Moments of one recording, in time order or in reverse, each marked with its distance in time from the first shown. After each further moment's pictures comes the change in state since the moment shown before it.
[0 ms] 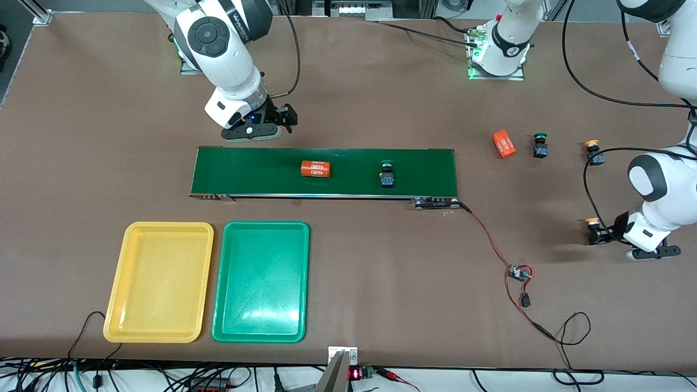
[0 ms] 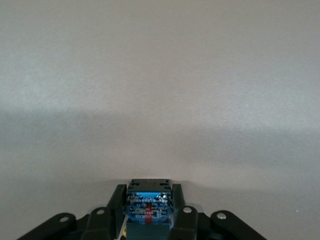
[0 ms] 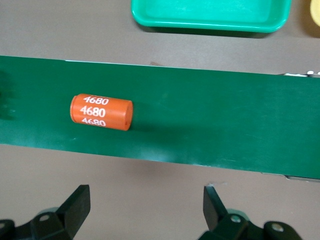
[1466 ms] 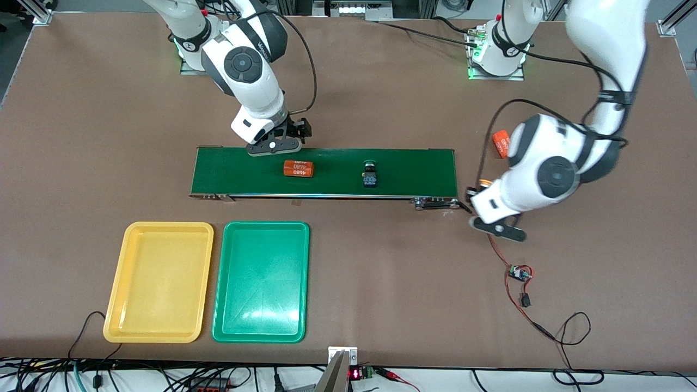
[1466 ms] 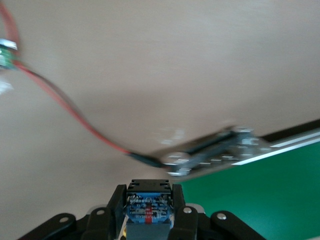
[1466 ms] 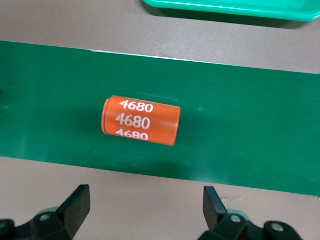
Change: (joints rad) left arm -0.622 -0.277 -0.030 -0.046 -0.154 -0.471 -0.238; right arm 0.040 0.172 0.015 0.031 -0.157 0.072 0.125
